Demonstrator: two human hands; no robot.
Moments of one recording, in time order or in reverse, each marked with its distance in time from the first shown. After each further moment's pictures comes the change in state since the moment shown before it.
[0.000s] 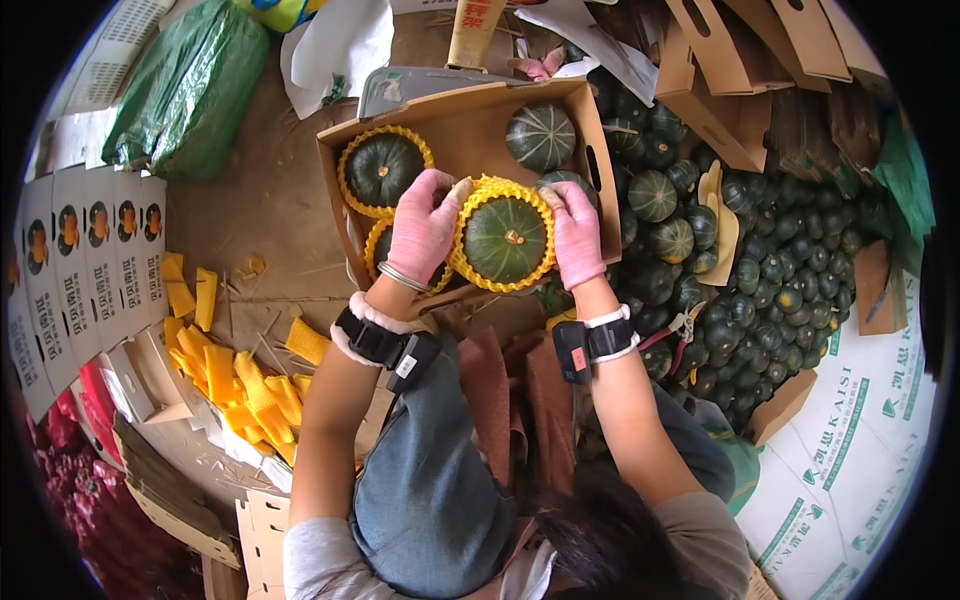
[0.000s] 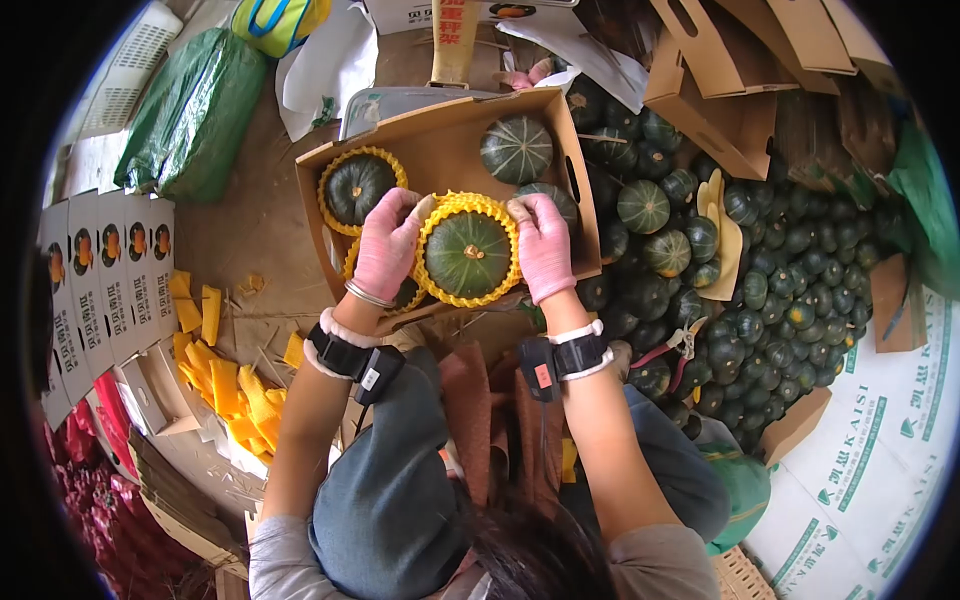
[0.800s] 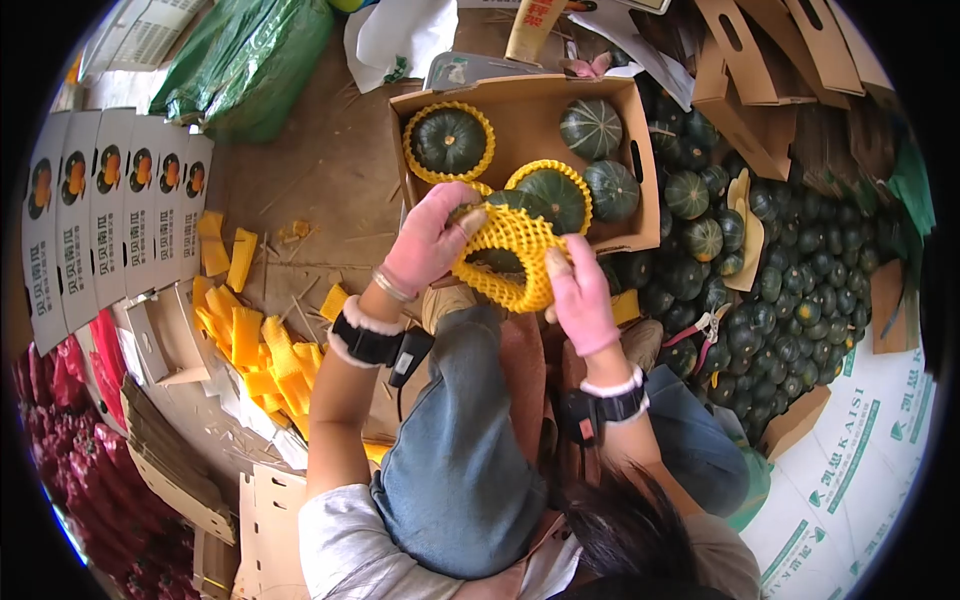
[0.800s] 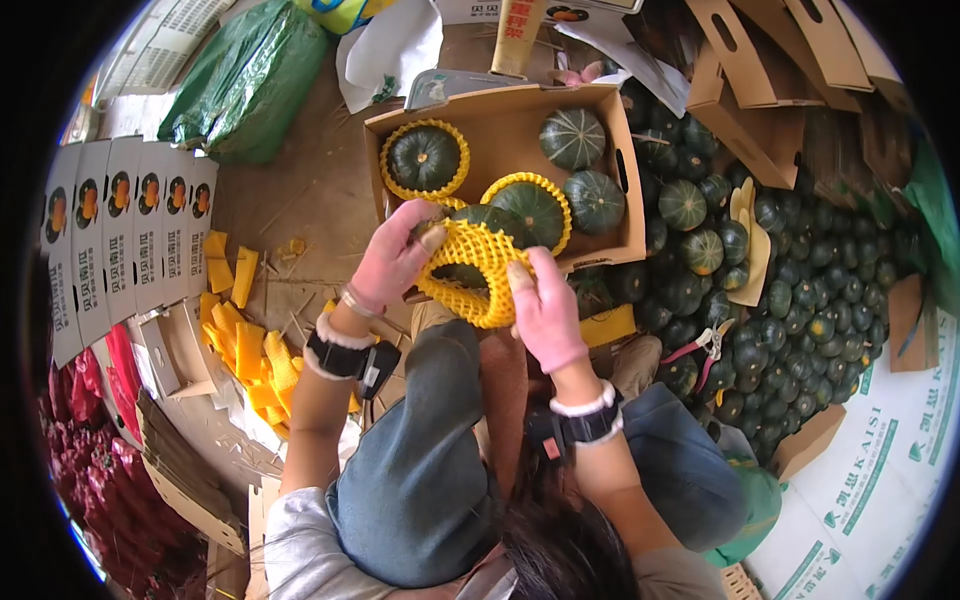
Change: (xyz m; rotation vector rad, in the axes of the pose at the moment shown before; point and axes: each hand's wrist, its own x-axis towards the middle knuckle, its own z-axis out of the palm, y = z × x) left_hand -0.058 -0.005 -0.067 0.248 -0.187 0.357; right_hand -0.113 -0.069 0.019 -0.019 -0.224 0.265
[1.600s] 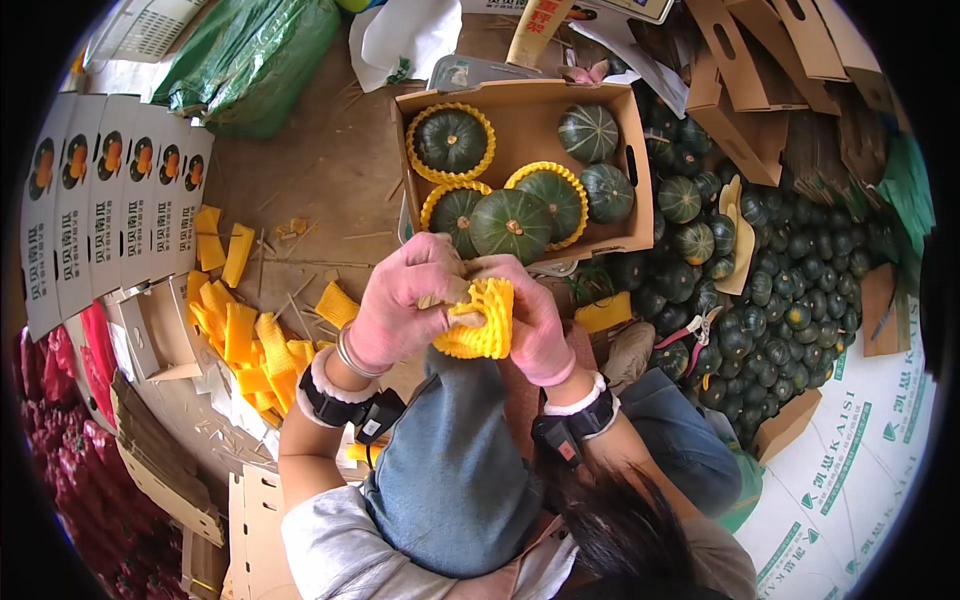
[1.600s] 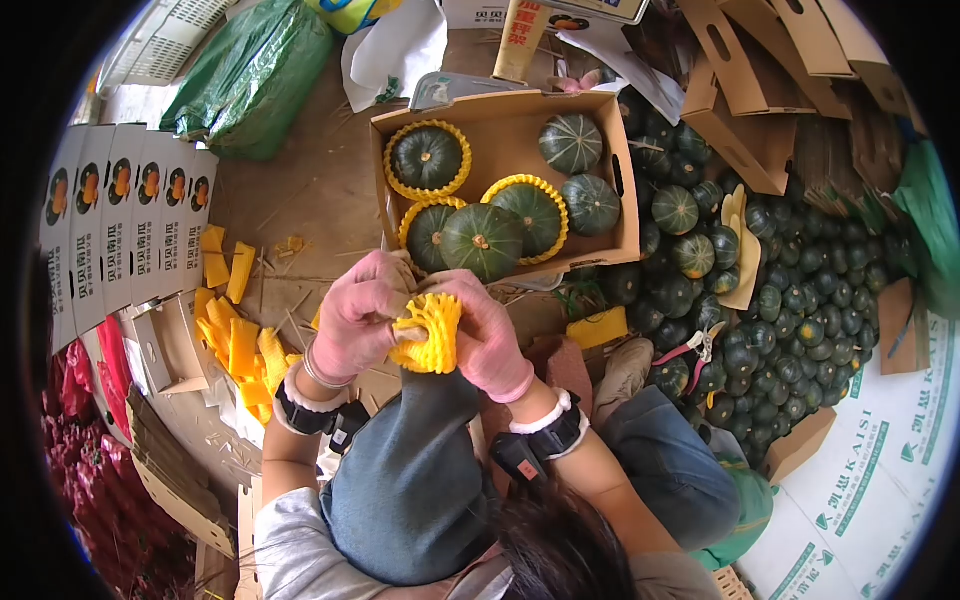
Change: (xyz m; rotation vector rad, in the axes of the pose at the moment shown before) left_hand -0.052 0.073 -0.029 -0.143 -0.080 0.227; right_hand -0.028 -0.021 0.047 0.407 -0.372 -0.404
